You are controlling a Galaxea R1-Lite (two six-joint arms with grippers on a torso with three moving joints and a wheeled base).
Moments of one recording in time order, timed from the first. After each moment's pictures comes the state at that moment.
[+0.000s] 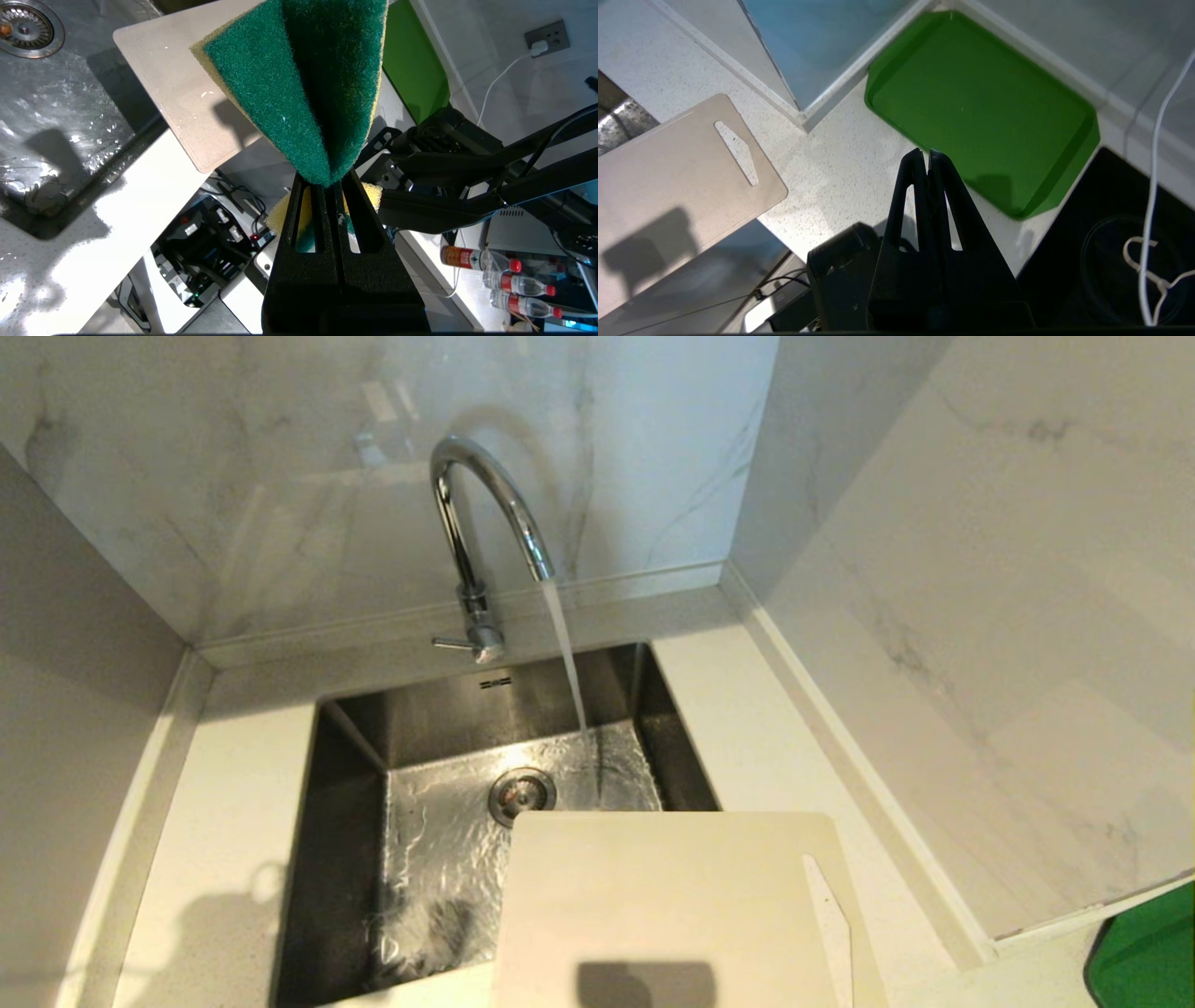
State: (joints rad) left arm -0.45 0.91 -1.28 0.78 -0.52 -0.22; right arm -0.10 0.33 -1.58 1.52 -0.44 0.30
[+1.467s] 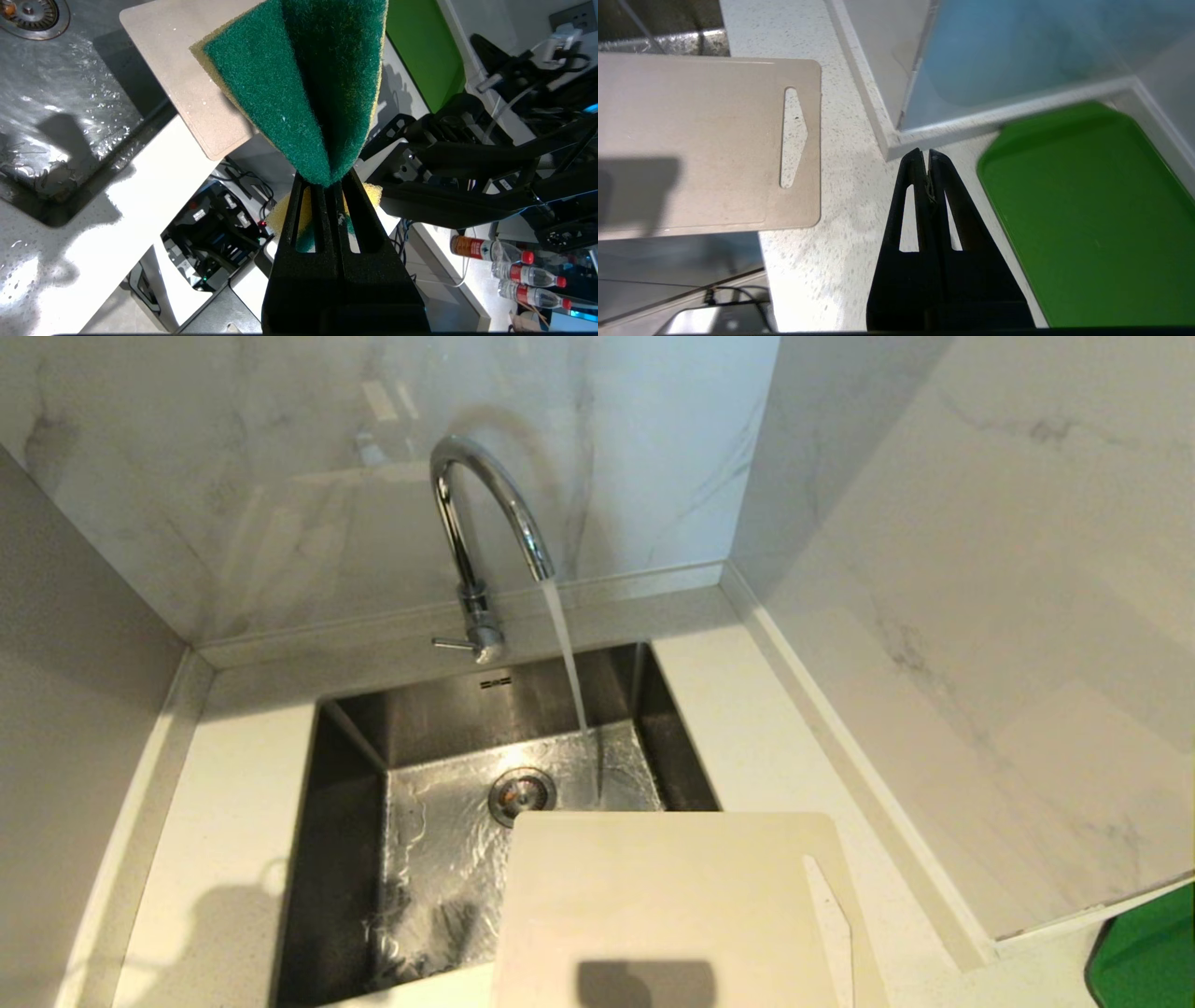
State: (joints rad) left arm -0.45 0.93 -1.24 0.79 -0.51 -0.18; right arm 0.00 0.00 -0.29 0.32 -0.16 -0.12
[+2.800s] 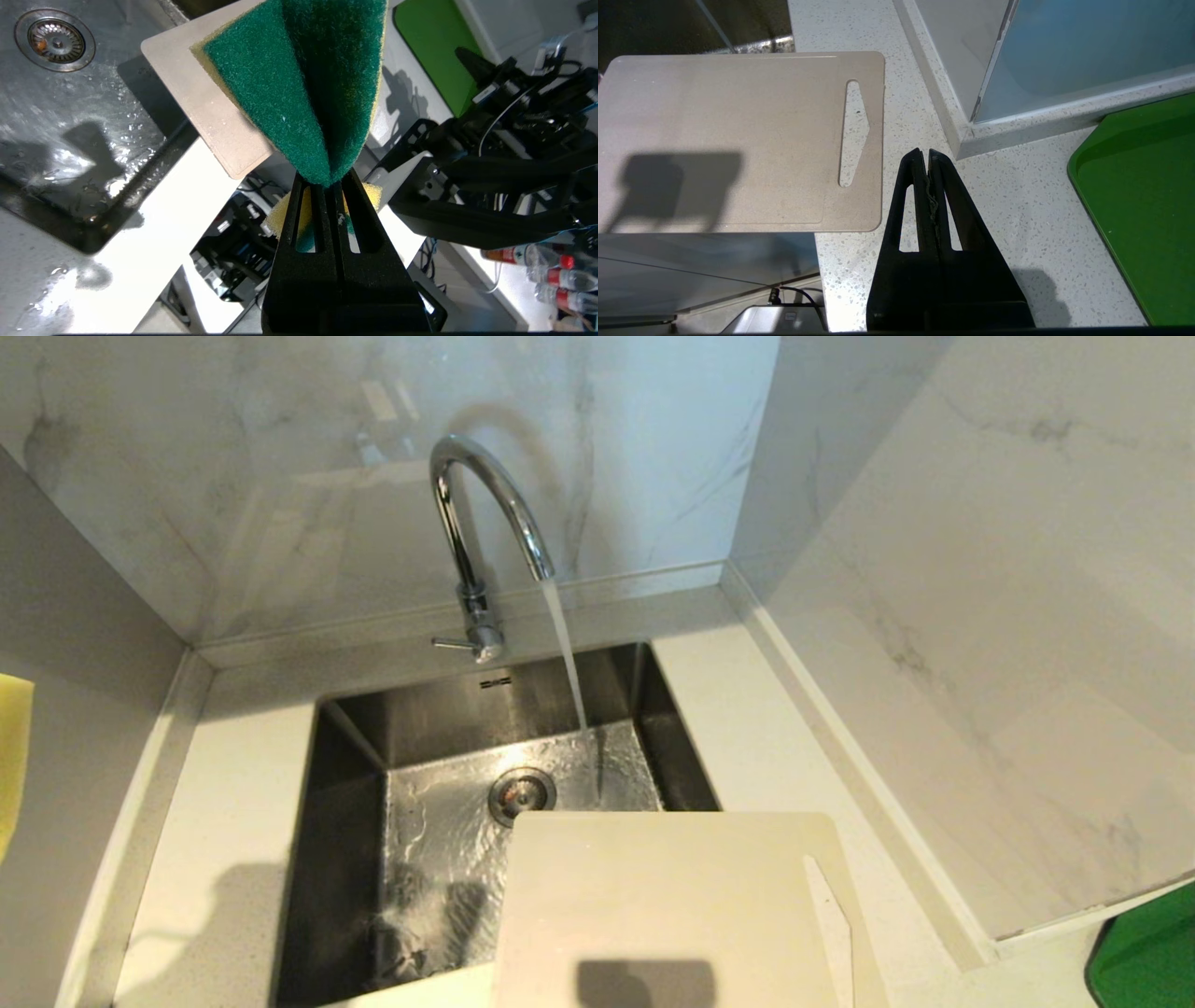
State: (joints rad) left arm -0.45 0.98 -1.25 0.73 -0.49 -0.11; right arm 0.00 0.00 0.00 0.00 0.00 0.01
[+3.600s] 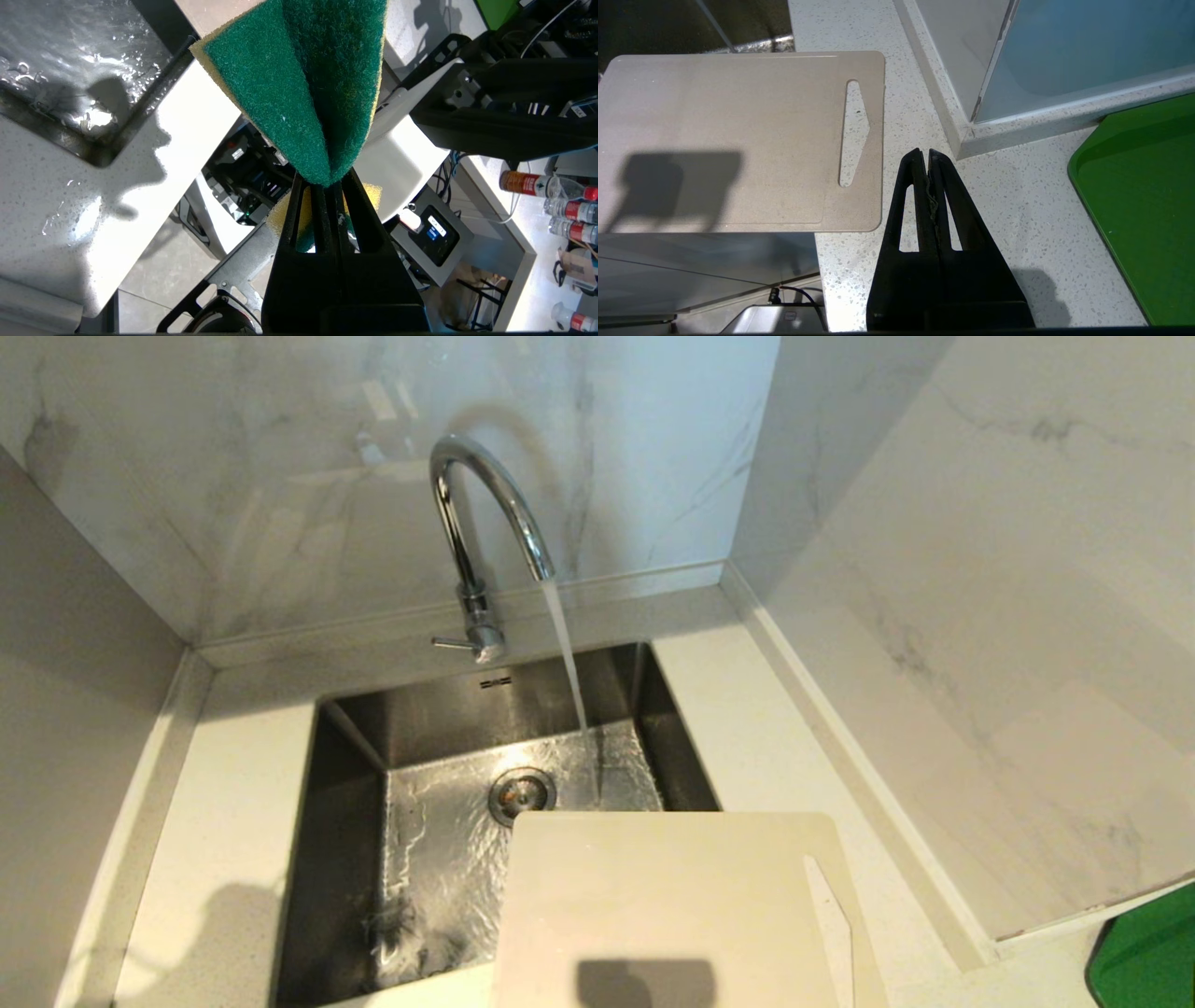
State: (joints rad) left arm -0.47 0.97 -1.31 1.04 -0.43 0.00; right arm 0.00 0.00 0.00 0.00 0.00 0.01
